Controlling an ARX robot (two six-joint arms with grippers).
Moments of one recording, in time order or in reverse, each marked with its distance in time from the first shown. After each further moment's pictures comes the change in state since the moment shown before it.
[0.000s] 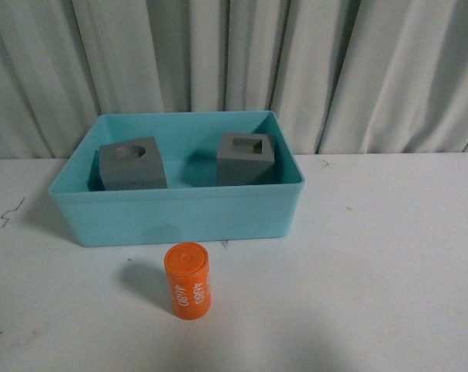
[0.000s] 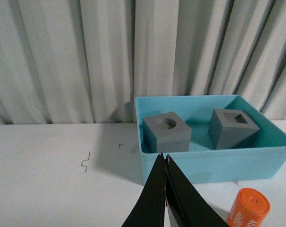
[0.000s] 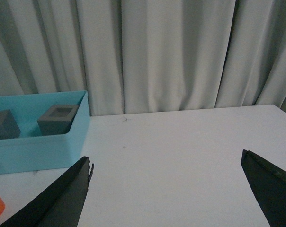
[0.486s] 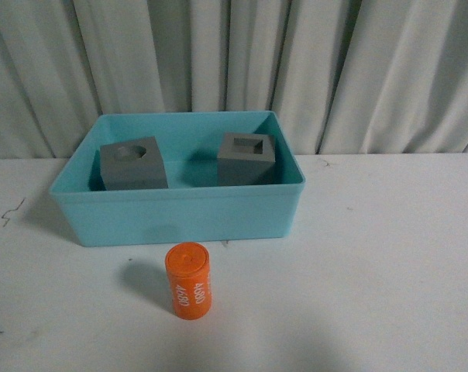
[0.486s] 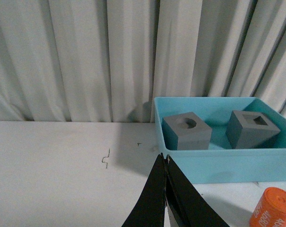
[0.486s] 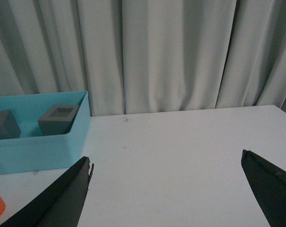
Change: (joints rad) left arm 0.293 -0.215 -0.051 -0.147 0.266 0.000; right arm 0.000 0.000 0.000 0.000 0.000 0.000
